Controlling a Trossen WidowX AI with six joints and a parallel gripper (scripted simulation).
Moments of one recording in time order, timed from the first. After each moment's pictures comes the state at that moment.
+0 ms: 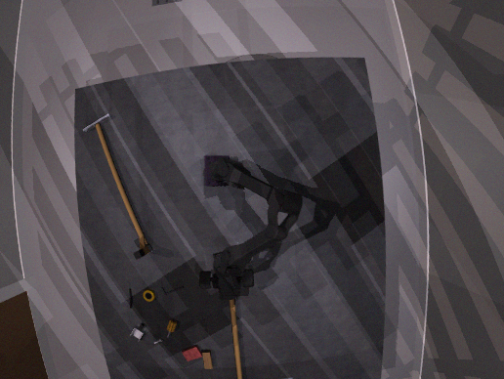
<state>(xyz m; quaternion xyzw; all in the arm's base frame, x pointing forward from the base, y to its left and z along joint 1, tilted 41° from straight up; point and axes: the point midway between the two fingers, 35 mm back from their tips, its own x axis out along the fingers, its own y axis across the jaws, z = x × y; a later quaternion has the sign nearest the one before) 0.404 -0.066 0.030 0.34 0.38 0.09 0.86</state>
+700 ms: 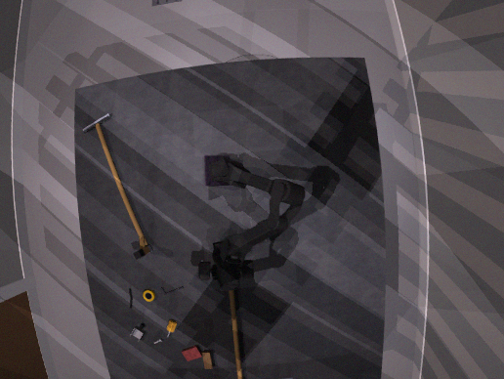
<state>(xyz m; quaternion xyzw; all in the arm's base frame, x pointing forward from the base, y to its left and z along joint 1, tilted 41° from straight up) 0.371 -0.060 0.029 0.34 0.38 0.09 0.86</state>
